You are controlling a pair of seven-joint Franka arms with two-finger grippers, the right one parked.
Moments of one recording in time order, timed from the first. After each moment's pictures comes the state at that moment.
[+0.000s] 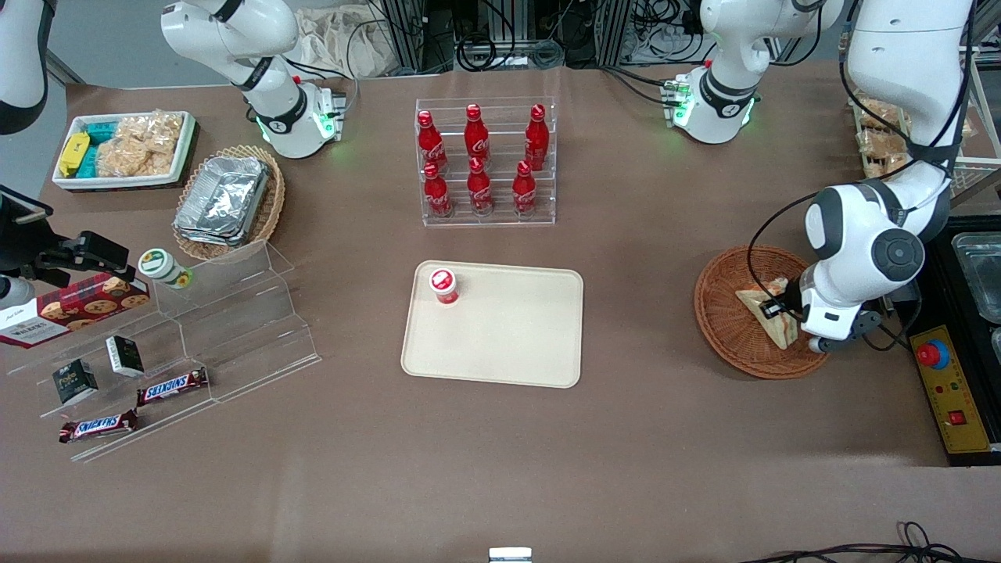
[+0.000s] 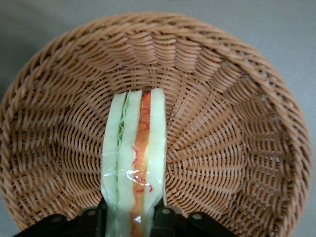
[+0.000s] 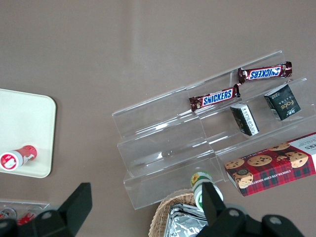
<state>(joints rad) -0.04 0.29 0.07 -2.18 0.00 2.39 -0.43</state>
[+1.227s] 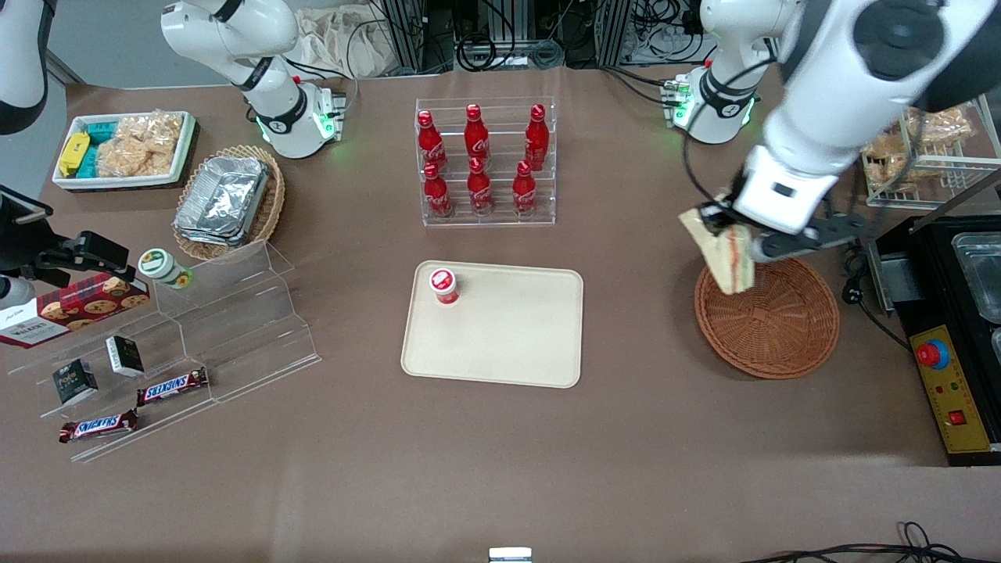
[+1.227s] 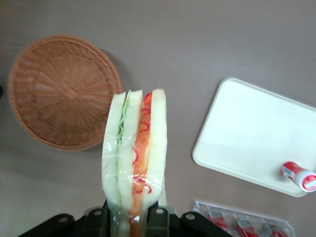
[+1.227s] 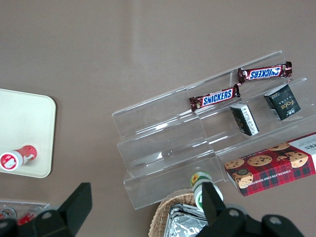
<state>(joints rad) -0.05 0.02 -0.38 -1.68 0.01 1.69 -0.68</state>
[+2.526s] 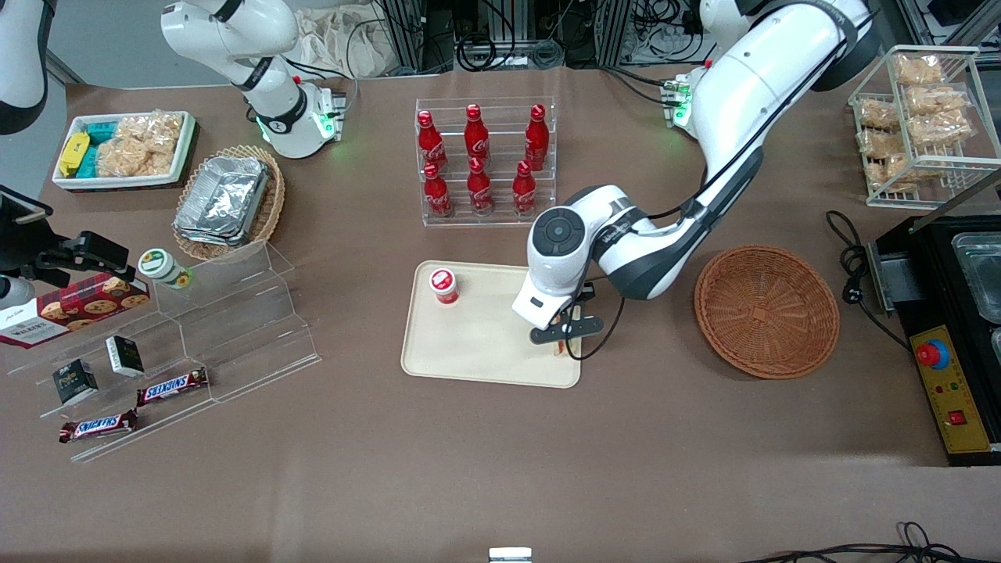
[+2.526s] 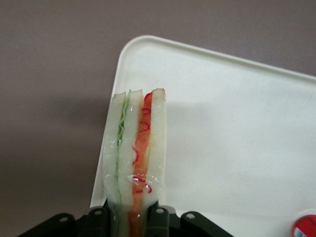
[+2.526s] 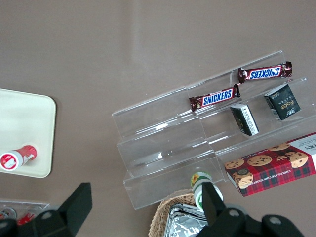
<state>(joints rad) -0.15 0.76 -0.69 -1.56 0.58 2.08 -1.15</state>
